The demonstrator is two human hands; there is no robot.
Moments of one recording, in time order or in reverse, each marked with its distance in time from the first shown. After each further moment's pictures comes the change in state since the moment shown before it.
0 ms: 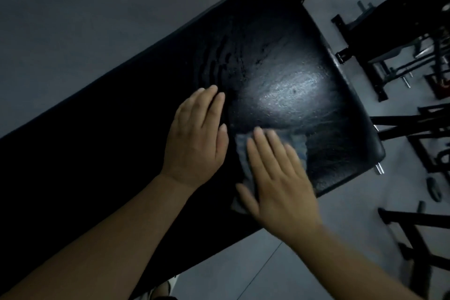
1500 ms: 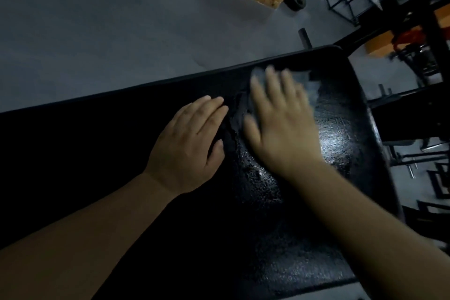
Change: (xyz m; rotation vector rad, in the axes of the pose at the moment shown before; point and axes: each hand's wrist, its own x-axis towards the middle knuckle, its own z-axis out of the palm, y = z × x) left_hand 0.012 -0.062 -0.016 0.071 0.037 -0.120; right_hand 0.194 0.012 -0.033 -0.110 0.085 -0.159
